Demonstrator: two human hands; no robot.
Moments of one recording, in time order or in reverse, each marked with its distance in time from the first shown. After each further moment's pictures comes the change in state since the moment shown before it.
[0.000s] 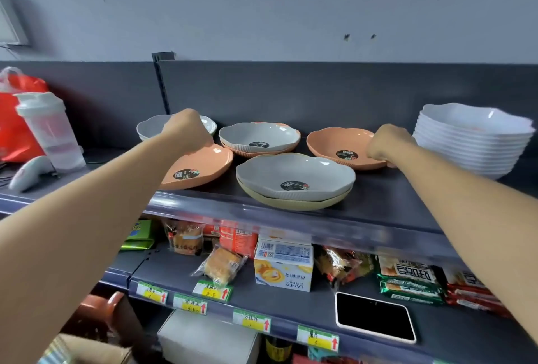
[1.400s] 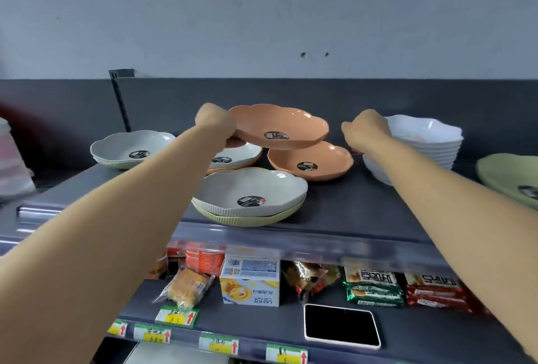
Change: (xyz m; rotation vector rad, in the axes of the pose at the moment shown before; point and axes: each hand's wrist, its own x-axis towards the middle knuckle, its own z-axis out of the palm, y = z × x) left_hand -0.004 0.162 0.039 -0.756 -0.103 -0.116; right_hand 0.040 0.058 -0.047 0.391 0.164 0.007
